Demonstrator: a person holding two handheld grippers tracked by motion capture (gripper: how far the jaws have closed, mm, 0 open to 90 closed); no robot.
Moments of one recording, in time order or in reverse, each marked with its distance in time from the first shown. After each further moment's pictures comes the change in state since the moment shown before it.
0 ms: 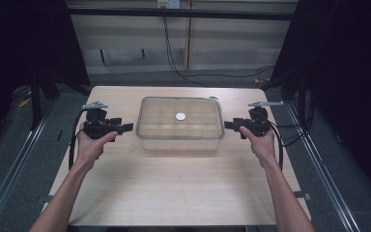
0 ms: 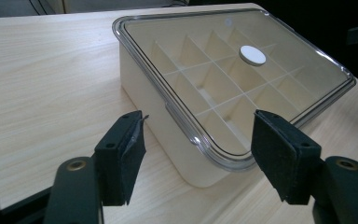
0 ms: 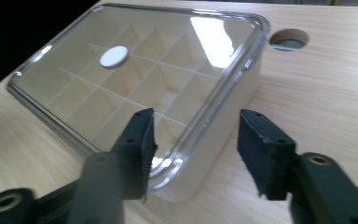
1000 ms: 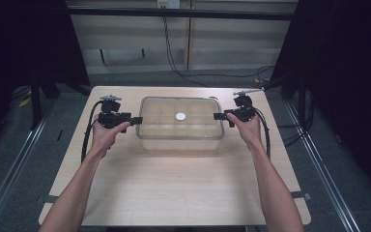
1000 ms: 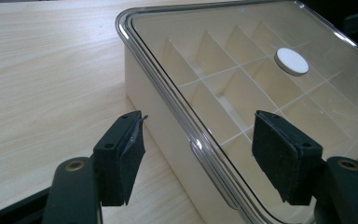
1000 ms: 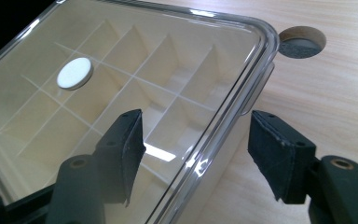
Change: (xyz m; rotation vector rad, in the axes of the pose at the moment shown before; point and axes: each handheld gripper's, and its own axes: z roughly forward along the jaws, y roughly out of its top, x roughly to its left) left arm 0.015 0.015 0.054 0.069 0.029 -0.004; right arm -0.019 0.033 0.060 0.108 -0.009 0.007
